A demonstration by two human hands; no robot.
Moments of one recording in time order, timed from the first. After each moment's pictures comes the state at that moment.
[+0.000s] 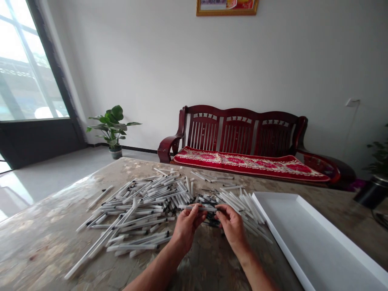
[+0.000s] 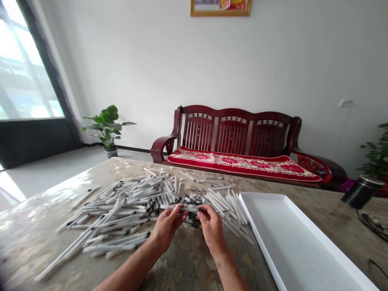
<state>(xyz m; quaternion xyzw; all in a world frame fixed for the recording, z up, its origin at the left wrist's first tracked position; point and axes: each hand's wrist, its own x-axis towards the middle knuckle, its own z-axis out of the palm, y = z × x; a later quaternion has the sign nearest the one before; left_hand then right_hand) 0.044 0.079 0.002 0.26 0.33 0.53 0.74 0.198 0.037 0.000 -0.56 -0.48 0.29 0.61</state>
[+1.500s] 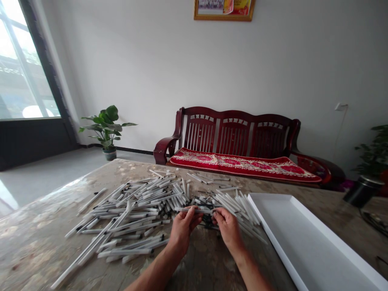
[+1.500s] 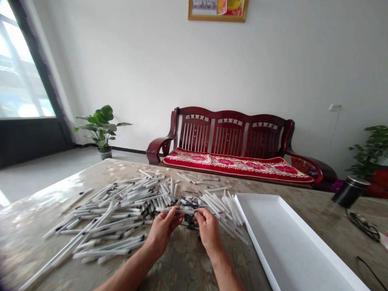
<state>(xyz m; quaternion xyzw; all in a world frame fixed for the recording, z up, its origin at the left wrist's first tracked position) 0.048 0.082 -0.001 0.23 0.35 0.55 0.72 0.209 0.045 -0.012 -0.58 -0.50 0.28 0.58</state>
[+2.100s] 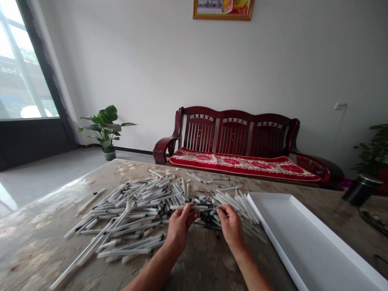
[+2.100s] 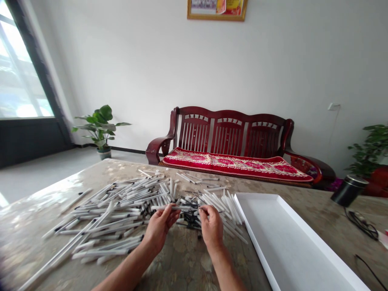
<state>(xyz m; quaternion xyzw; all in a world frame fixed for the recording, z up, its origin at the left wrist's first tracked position) 0.044 0.085 0.009 0.21 0.36 0.57 0.71 0.222 0.047 -0.015 -0.61 -0.53 0.08 0.58</state>
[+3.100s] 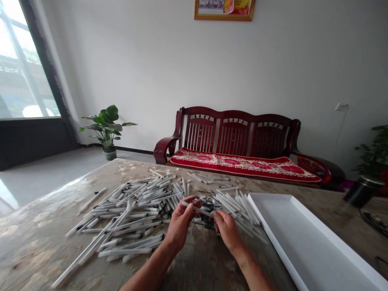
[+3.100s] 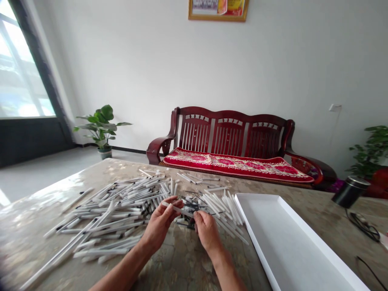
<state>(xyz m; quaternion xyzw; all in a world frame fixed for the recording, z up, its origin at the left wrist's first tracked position) 0.035 0.083 0.018 0.37 0.27 0.55 0.69 0.205 0.038 0.000 -0.59 -0.54 0.31 0.51</state>
